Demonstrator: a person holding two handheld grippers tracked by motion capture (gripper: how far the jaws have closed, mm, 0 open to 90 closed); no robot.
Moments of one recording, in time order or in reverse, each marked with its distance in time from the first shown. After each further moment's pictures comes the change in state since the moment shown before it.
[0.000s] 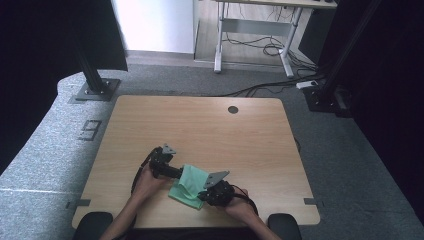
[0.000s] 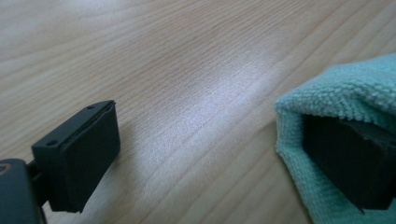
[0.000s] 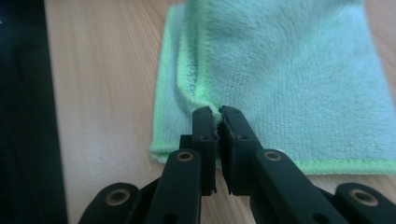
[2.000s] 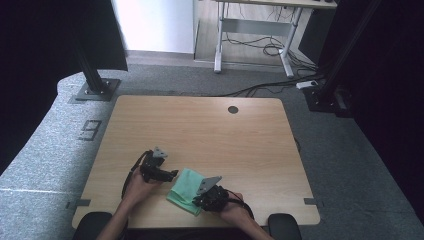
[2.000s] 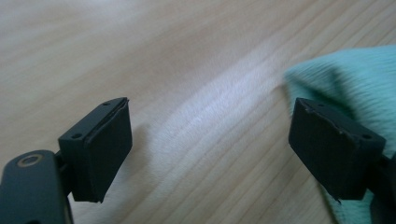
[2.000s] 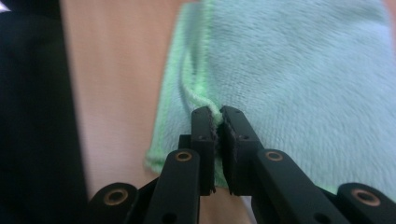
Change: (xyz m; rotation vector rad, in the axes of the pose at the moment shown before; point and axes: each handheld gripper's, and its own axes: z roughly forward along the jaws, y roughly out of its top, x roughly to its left) left arm 0.005 -0.018 -0.027 -0.014 0.002 -0.056; right arm 0.019 0.008 0.008 0.033 -0.015 -0.039
